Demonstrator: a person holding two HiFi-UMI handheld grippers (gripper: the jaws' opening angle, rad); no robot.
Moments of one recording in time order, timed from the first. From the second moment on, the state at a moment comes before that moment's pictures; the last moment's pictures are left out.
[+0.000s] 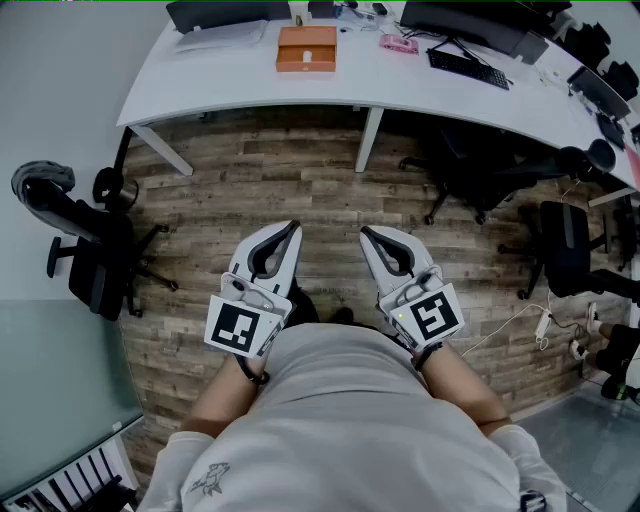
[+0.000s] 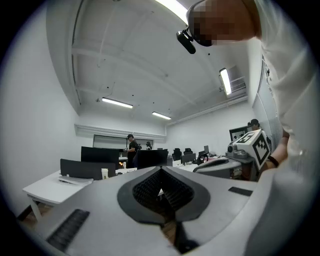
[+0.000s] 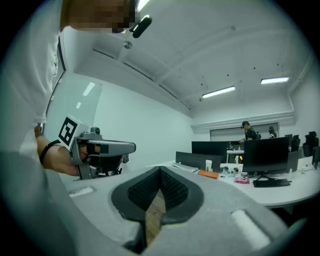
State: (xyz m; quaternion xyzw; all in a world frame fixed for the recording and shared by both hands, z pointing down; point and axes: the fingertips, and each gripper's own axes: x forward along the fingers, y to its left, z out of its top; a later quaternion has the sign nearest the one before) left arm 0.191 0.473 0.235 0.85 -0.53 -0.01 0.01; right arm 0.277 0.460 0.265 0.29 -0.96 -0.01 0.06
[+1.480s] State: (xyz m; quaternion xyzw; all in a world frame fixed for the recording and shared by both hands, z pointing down) left arm -0.073 0.314 0.256 0.87 -0.50 -0.01 0.05; right arm 0.086 0.260 0.273 0.35 -0.93 0.01 0.09
